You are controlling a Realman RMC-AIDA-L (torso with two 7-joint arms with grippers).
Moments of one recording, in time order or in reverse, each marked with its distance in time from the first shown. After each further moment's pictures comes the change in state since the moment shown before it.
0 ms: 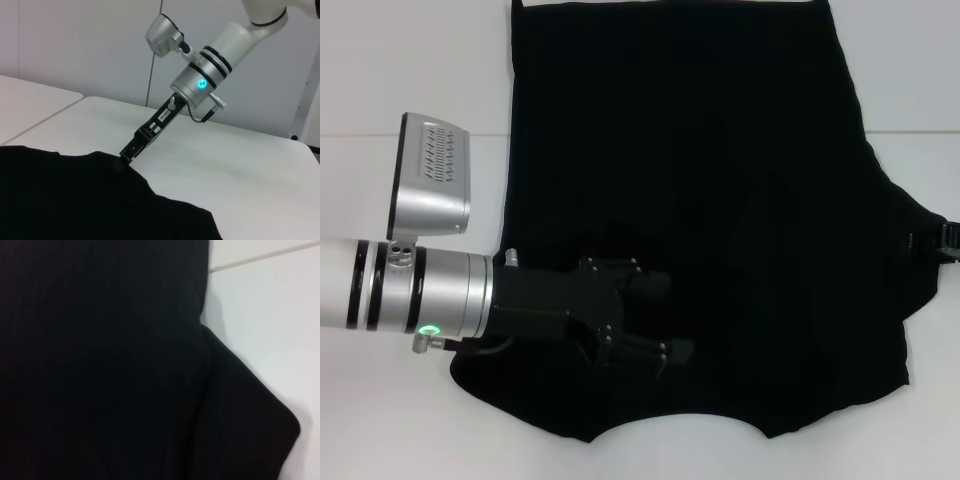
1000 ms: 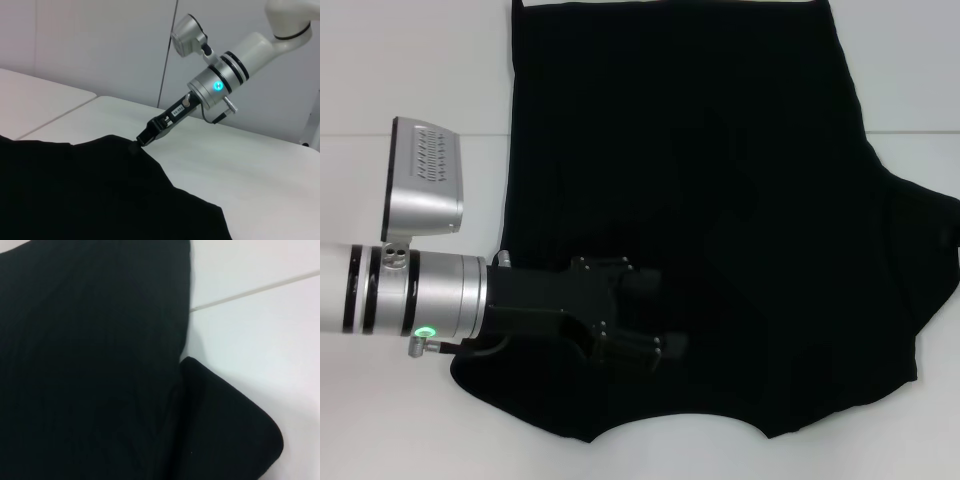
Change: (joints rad) left arm 0.009 0.001 -0.021 -0.012 -0.001 -0.016 -0.009; right arm -0.052 0.011 0.106 -0.013 0.077 0.042 -0.139
